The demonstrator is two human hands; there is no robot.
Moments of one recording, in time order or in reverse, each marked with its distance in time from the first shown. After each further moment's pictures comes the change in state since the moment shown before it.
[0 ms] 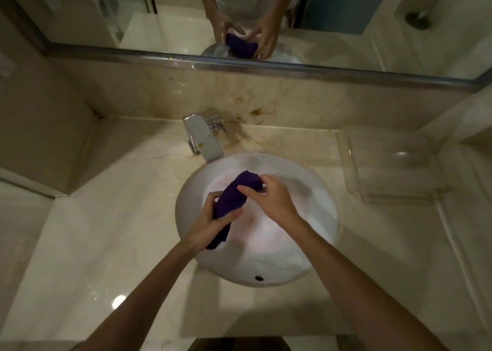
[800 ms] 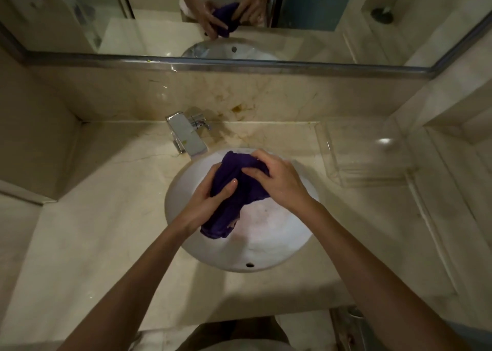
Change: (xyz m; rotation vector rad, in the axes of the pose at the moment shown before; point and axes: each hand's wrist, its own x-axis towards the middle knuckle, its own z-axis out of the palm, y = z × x) left_hand -0.022 0.071 0.013 -0.016 -0.171 0.292; right_hand -0.043 -0.042 -0.068 -0.205 0.060 -0.373
